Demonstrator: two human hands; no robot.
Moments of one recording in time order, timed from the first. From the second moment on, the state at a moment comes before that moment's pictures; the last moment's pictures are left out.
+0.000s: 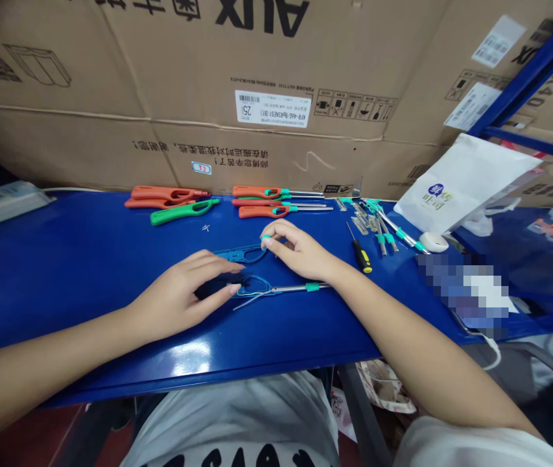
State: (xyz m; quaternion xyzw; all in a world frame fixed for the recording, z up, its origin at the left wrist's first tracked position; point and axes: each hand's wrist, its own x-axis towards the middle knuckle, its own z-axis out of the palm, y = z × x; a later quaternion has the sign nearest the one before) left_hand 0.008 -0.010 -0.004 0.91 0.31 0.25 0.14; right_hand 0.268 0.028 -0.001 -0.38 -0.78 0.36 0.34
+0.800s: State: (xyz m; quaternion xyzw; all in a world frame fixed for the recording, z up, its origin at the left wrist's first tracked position) left_hand 0.008 -0.006 -0.008 0.89 0.31 0.29 0.17; right_hand 0.259 -0.001 0.019 -0.33 -0.89 0.24 0.21
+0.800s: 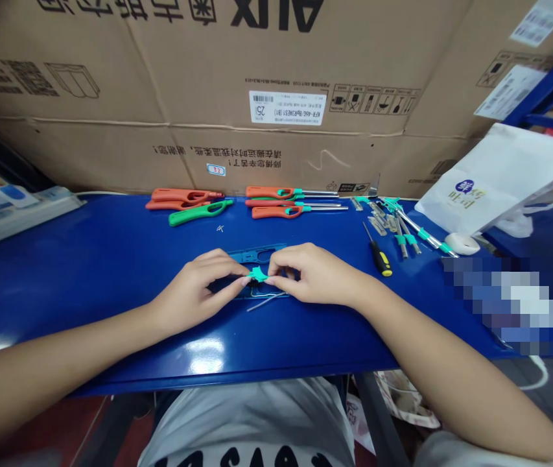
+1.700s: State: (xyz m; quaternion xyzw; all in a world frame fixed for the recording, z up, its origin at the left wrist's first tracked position) left_hand 0.005 -0.010 0.002 0.90 0.34 0.17 0.22; right_hand 0.258 -0.003 0.016 -0.28 -0.93 0.20 0.11
